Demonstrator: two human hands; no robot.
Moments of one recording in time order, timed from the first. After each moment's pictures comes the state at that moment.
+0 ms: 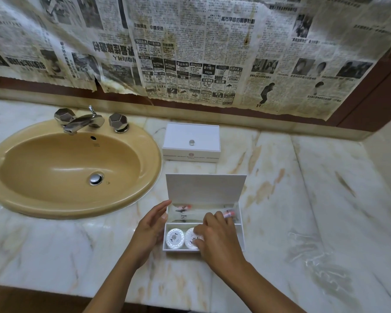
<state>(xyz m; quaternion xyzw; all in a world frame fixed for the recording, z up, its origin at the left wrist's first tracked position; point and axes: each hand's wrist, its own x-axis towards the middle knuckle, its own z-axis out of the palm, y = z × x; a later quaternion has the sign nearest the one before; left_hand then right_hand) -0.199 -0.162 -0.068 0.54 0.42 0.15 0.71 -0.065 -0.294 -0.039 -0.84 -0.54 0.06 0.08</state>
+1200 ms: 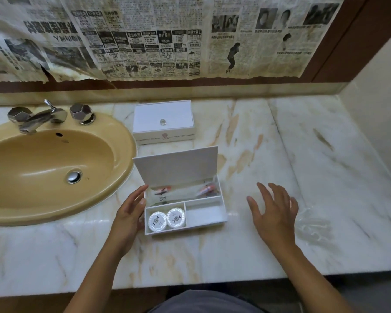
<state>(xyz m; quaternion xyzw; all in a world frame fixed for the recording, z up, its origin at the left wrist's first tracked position) -0.197 -0.157 -0.076 0.55 0.44 0.15 0.70 0.026 -0.413 -0.089 -0.95 -0.25 -0.03 0.17</state>
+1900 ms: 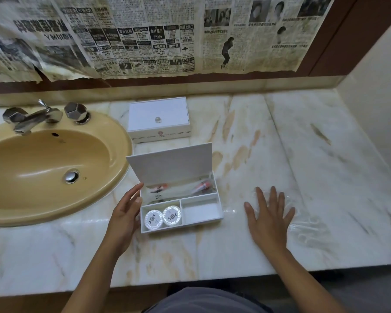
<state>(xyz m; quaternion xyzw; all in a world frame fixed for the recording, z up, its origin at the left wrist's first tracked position) -0.196 -0.161 -0.079 0.56 0.45 0.15 0.68 0.013 -0.426 -0.121 -0.97 -0.19 0.10 0.11</state>
